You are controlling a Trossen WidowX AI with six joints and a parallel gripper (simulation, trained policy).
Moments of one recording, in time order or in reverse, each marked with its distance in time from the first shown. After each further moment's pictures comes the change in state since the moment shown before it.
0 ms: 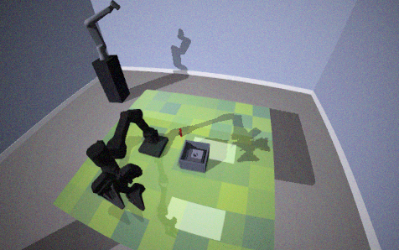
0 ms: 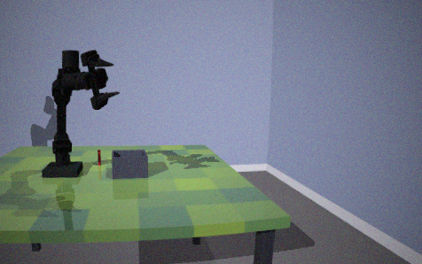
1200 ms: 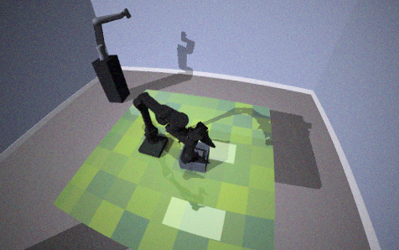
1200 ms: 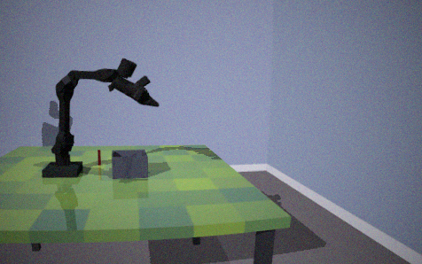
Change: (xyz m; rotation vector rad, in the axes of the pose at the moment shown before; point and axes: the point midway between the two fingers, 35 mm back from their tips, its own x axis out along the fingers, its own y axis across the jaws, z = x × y) arm -0.010 0.179 0.282 1.010 0.176 0.629
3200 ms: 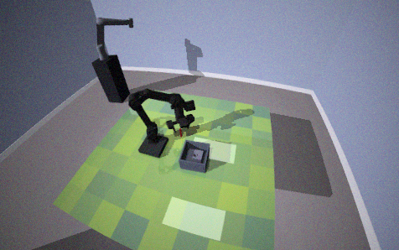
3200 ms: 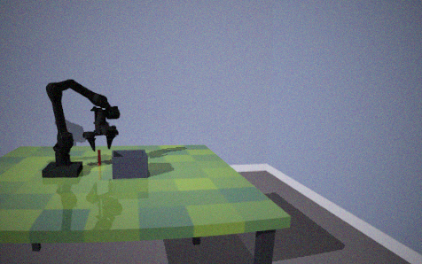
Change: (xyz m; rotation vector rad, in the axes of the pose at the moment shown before) arm -0.145 0.309 -0.301 0.739 1.026 -0.331
